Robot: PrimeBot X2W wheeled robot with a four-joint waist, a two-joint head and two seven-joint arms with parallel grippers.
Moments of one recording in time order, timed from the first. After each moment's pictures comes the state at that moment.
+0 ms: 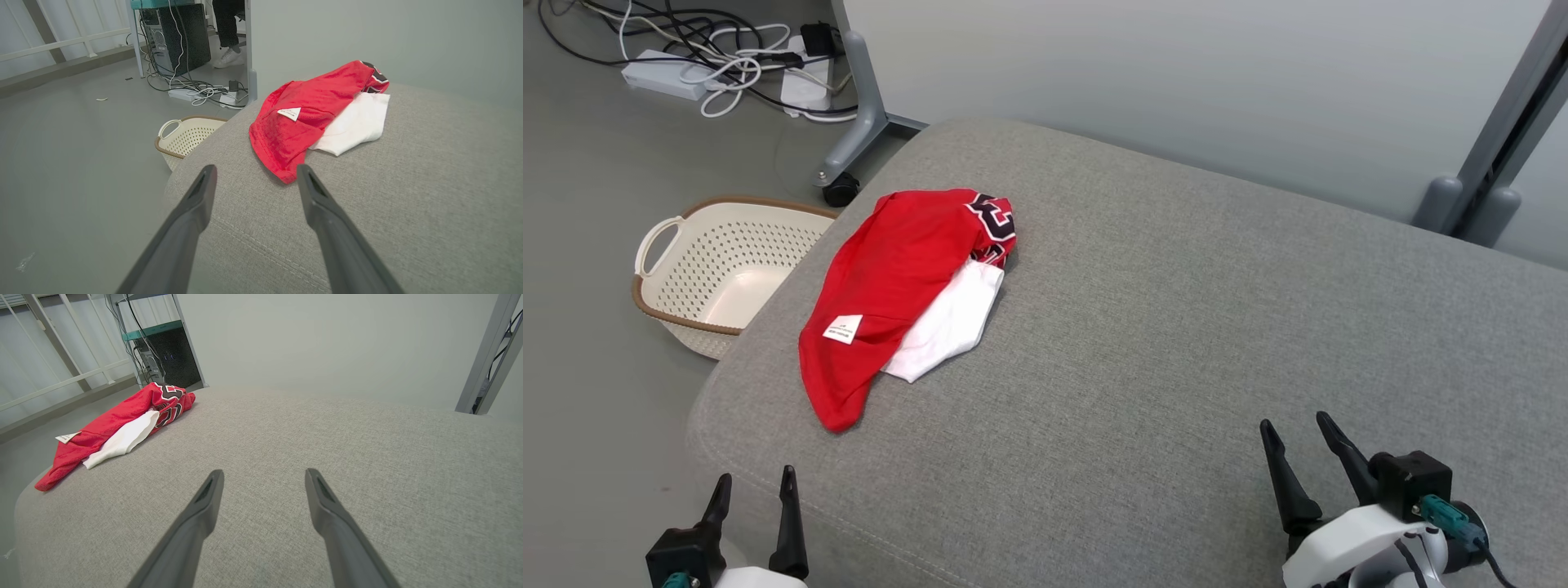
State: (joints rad) left arm -0.01 0.05 0.09 0.43 -0.12 0.00 -0.26; right arm -0.16 -0.05 0.16 0.50 0.23 0.13 -0.26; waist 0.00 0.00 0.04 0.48
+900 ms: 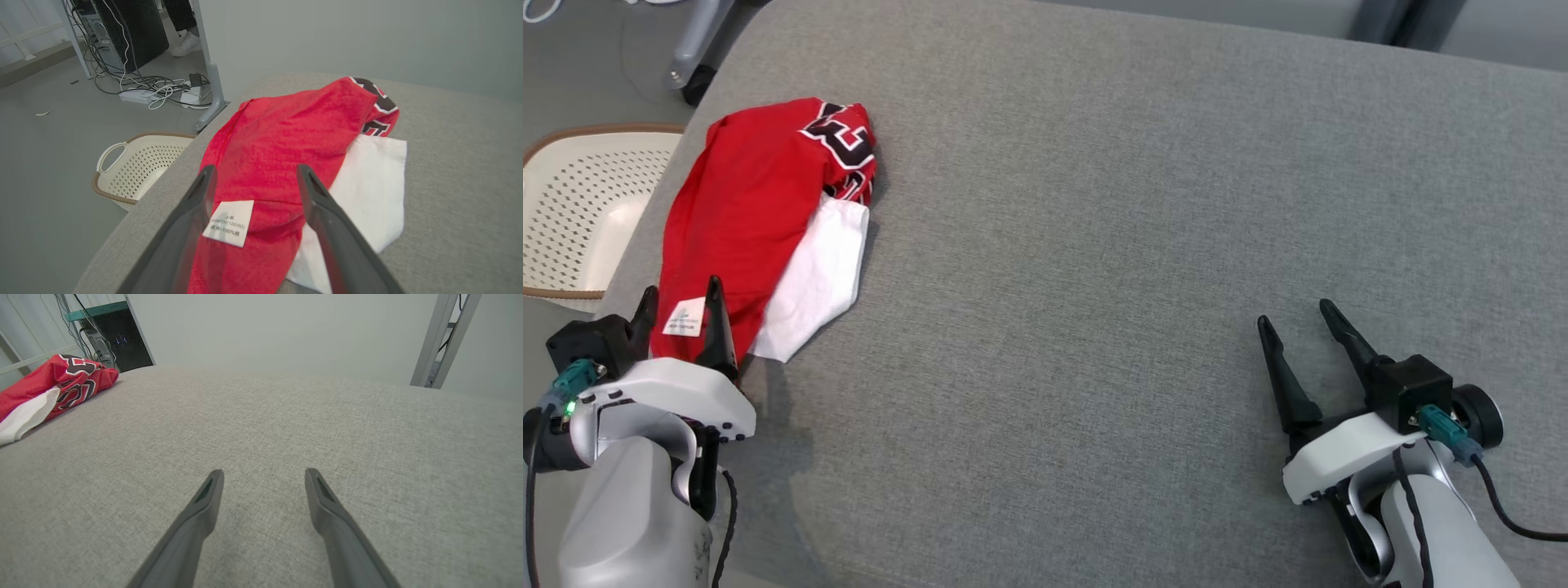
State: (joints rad) left arm -0.52 0.14 0.17 0.83 -0.15 -0.10 -0.26; right arm -0.31 -0.05 0.14 0.46 0.07 0.13 -0.26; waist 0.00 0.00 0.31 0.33
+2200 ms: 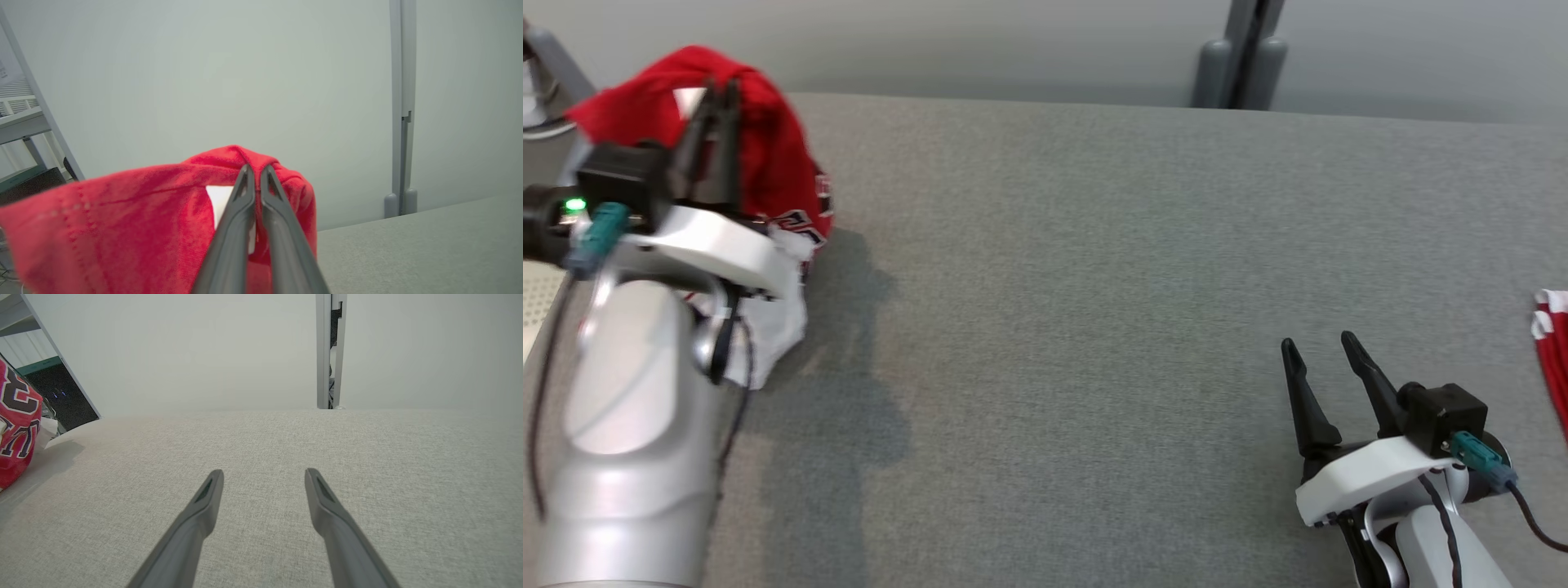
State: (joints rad) left arm -0.72 0.19 -0.03 0.62 -0.06 -0.12 -0.26; right arm -0.27 -0.05 0.11 0.46 0.20 0.13 -0.26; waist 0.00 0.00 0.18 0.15
